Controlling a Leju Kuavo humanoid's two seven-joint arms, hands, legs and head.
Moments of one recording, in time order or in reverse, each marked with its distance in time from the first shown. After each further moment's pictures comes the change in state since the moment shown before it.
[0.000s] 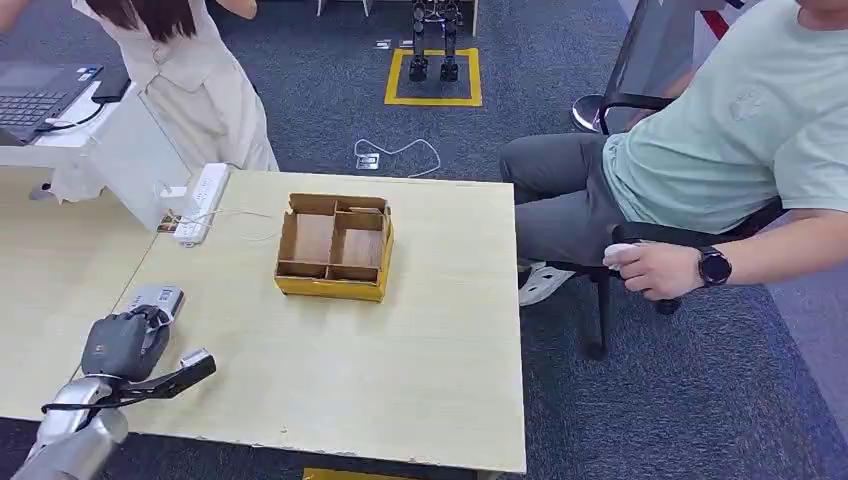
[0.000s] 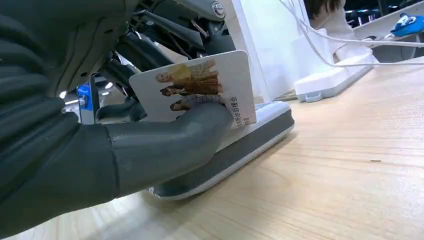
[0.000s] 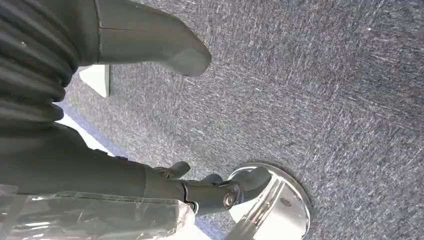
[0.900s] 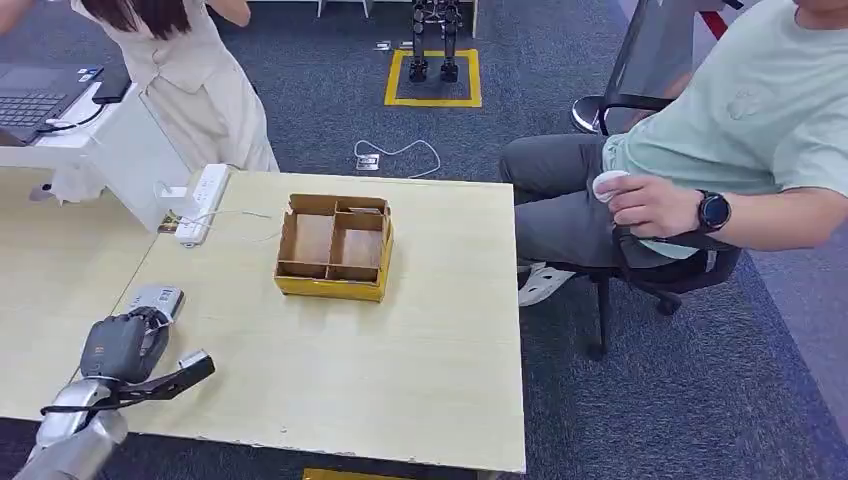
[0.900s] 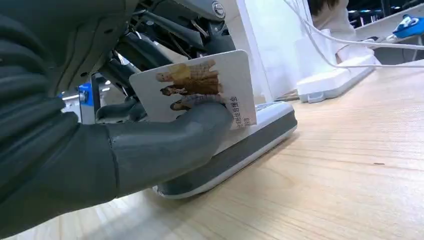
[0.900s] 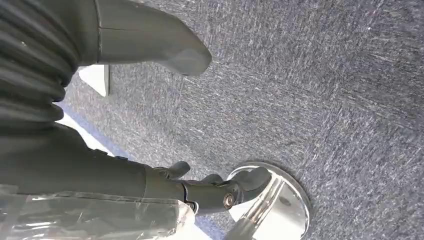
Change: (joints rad) left arm -0.001 -0.003 0.030 0.003 0.014 -0.001 -0.034; right arm 0.000 0.000 0.000 0.000 0.004 -0.001 0.000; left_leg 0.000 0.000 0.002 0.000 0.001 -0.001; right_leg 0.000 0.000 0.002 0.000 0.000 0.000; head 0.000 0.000
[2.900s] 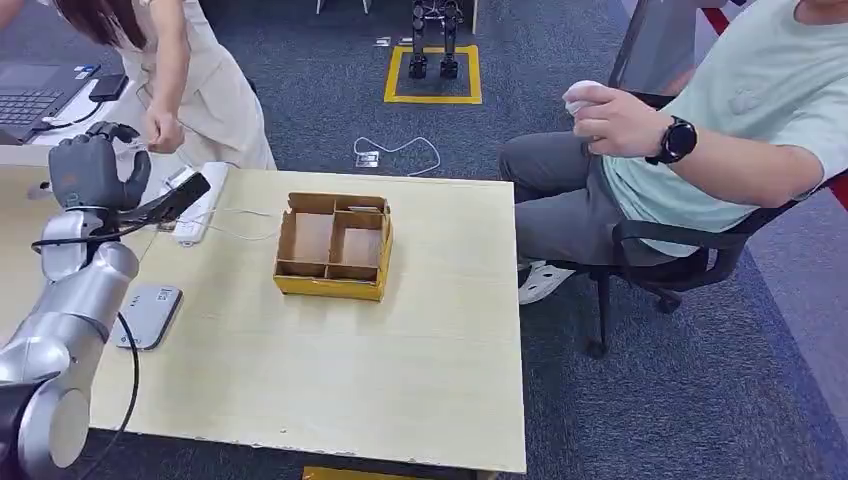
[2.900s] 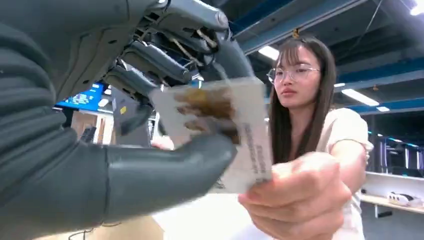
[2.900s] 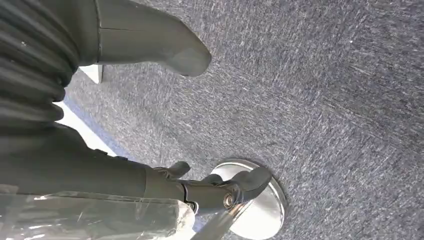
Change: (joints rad) left arm -0.540 -0.082 0.042 -0.014 -0.147 0.031 0.148; right arm -0.053 0.019 0.035 0.000 0.061 0.041 0.032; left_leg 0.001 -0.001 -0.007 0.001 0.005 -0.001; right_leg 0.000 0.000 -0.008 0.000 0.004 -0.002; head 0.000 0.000
